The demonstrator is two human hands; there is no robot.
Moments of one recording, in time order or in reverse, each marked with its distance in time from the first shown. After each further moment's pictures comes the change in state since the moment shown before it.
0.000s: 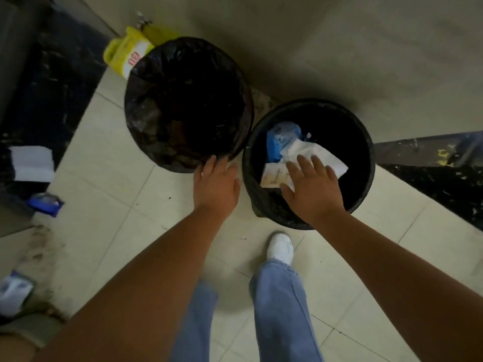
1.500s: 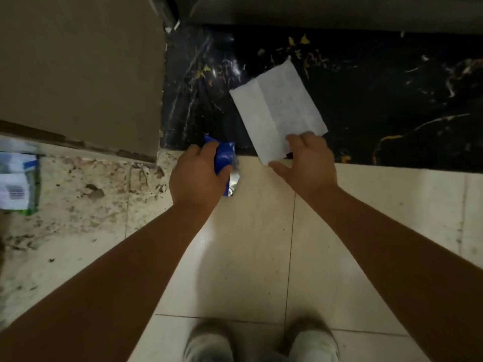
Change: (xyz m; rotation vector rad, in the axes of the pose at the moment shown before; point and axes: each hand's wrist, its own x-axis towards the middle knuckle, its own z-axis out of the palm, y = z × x) left_hand 0.013 -0.674 0.220 -0.794 0.505 -1.129; right_hand 0.376 -0.682 0.284 -0.475 0.082 -0.845
